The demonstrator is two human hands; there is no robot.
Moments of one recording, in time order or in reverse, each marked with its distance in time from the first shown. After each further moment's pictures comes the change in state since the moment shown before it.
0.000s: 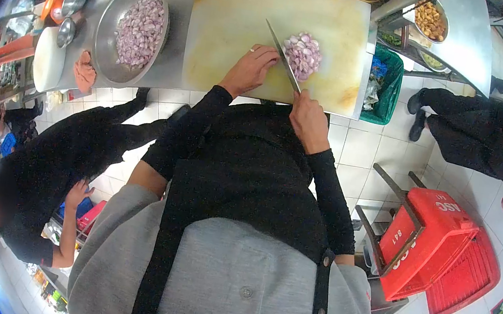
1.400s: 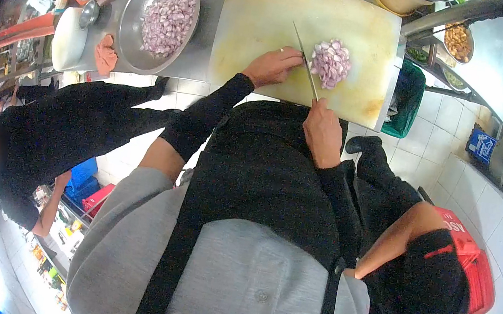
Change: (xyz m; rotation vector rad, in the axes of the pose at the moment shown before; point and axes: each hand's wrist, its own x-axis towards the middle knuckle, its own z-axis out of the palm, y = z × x) left_hand -0.012 -0.040 -0.002 0.085 -0.183 0.099; right_hand -0.007 -0.046 -0.015 -0.047 -0.107 0.116
